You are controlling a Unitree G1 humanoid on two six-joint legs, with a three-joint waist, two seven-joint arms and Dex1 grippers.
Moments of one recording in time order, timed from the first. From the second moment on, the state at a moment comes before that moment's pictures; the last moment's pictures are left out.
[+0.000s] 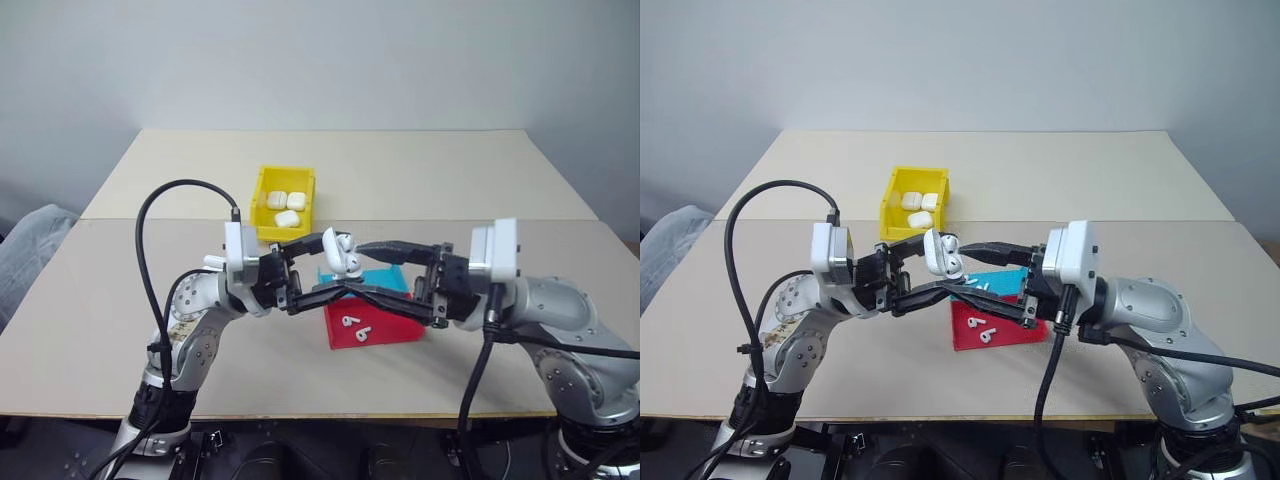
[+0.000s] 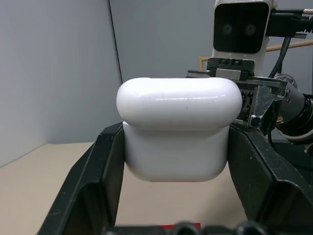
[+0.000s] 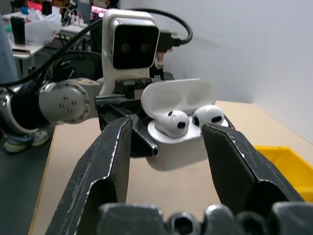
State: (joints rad) left arm -0.43 0.36 -0.06 -0.27 -0.62 0.15 -1.04; right arm -0.34 -0.66 -0.09 -0.64 0.69 0.45 0.88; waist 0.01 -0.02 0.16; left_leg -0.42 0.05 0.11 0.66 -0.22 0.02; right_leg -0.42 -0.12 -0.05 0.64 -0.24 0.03
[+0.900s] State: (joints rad) left arm -0.51 0.25 -0.18 -0.04 -0.42 0.02 -1.06; right arm -0.72 -0.82 0.14 -0.52 0.48 0.47 1.03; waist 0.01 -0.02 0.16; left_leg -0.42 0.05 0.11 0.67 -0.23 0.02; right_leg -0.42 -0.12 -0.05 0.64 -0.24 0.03
